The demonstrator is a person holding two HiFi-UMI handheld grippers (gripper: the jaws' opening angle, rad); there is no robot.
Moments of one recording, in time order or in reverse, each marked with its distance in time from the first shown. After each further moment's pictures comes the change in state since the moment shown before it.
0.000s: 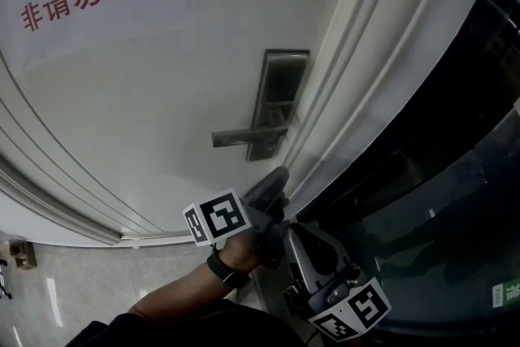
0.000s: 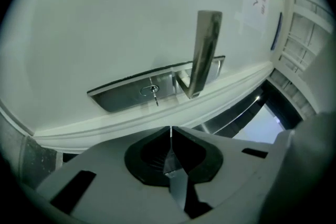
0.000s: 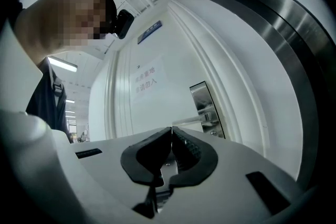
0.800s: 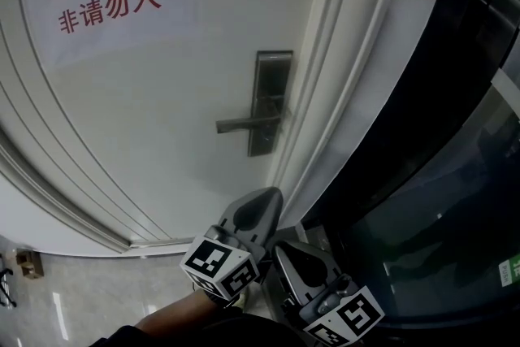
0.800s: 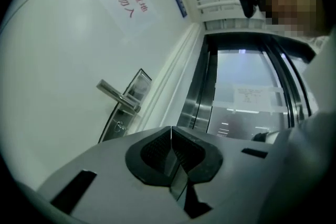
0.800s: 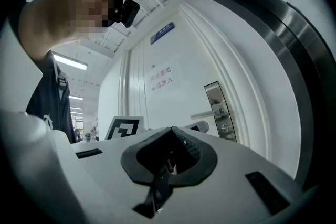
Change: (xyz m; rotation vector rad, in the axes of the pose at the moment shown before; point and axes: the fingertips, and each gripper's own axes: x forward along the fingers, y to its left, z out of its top) left arm -0.084 -0.084 -0.043 0.845 -0.089 -0.023; right arm -0.051 0.063 -0.012 -0.011 0.030 0.060
